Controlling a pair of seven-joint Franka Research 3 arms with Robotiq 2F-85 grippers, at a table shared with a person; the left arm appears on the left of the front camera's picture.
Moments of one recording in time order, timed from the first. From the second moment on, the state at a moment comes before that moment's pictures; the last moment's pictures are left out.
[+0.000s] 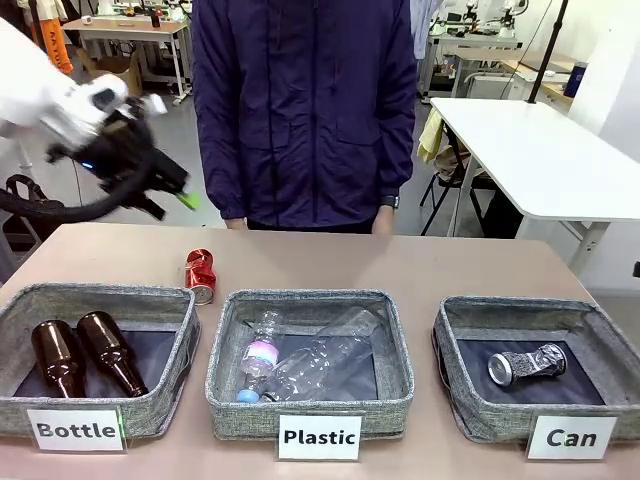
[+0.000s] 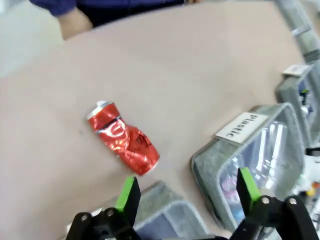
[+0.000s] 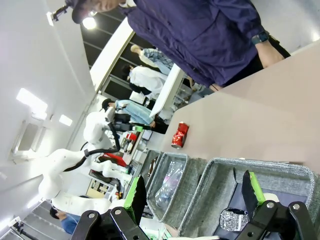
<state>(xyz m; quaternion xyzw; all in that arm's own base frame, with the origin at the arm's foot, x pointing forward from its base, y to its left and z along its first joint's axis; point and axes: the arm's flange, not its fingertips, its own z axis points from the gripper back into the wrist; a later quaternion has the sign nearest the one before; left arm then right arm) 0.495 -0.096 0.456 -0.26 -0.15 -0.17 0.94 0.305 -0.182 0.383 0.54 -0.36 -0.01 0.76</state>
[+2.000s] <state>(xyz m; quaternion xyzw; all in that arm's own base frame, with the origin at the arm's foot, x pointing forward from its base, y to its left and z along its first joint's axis) 0.563 -0.138 0.326 -0.06 -0.08 -0.06 0.99 0.305 -0.182 0.383 0.54 -0.36 -0.01 0.76</state>
